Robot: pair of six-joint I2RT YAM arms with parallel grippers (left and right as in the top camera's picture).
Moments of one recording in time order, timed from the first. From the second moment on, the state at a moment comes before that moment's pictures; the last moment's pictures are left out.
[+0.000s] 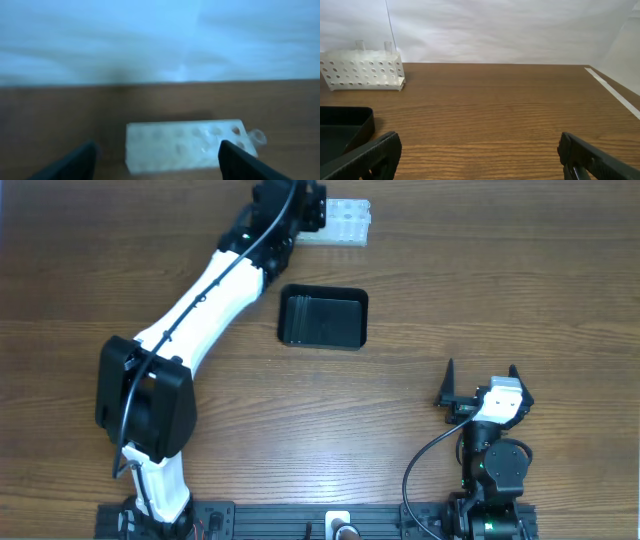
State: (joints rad) left arm -0.44 2.01 1.68 -0.14 -0.25 -0.21; right arm 0.01 0.01 0.01 -0.06 0.14 -0.05
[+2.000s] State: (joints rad) left arm -0.01 0.51 0.33 0.36 0.03 0.01; right arm 0.01 0.01 0.01 -0.06 0.14 -0.05
